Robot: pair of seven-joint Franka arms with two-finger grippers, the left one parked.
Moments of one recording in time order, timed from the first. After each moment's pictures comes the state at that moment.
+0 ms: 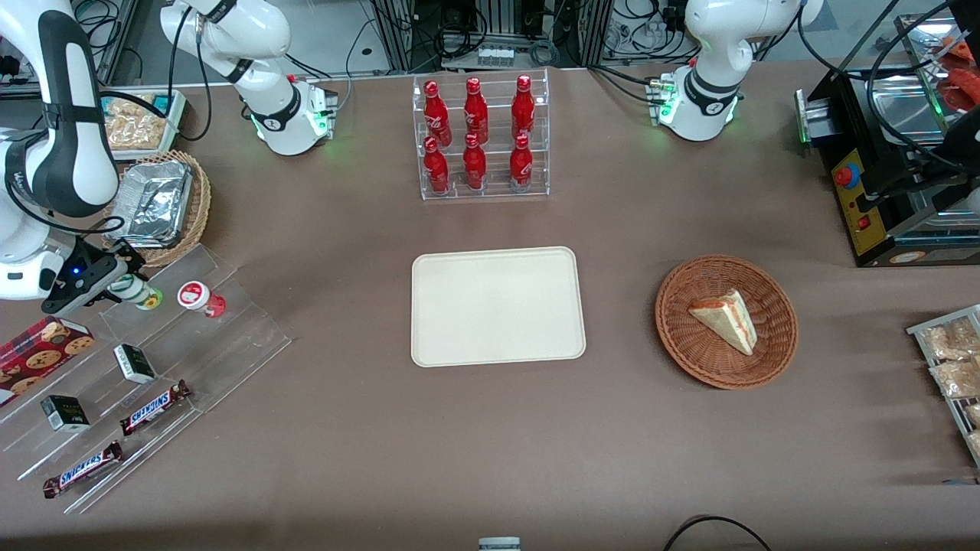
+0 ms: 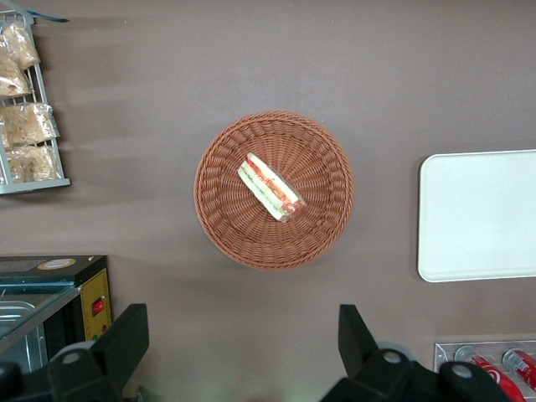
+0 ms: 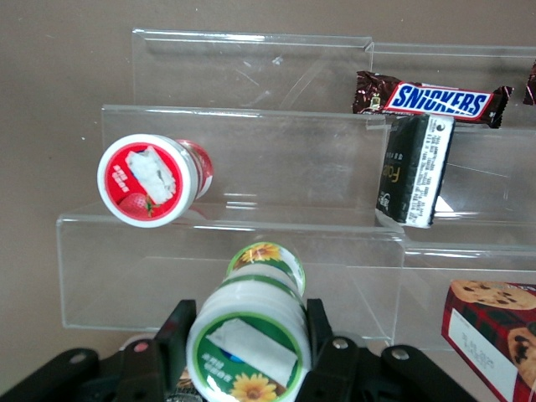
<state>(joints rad) -0.18 0.02 -0.15 -2.18 -0.02 2.20 -1.08</state>
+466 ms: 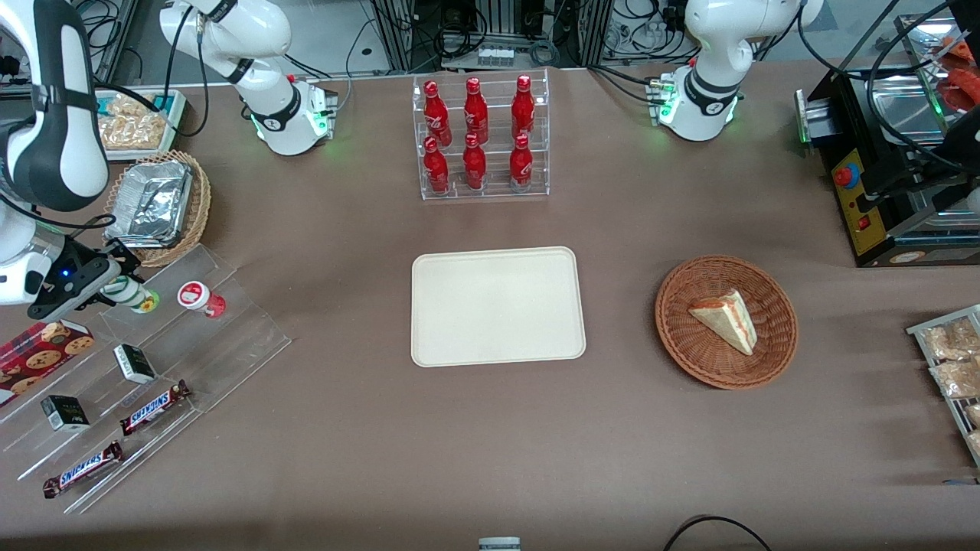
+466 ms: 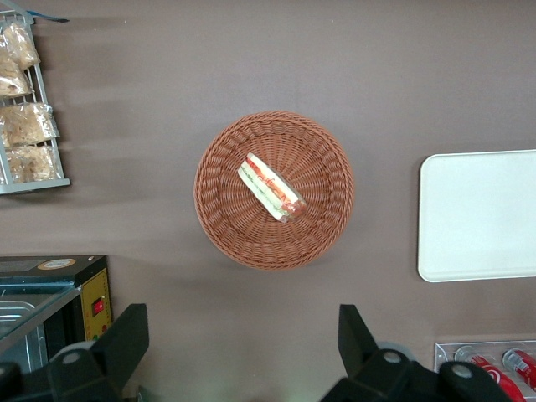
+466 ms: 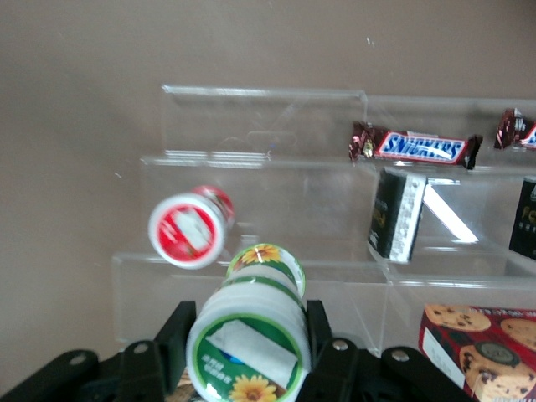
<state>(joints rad) -0.09 0.02 -0.13 -2.01 -0.02 2.01 -0.95</state>
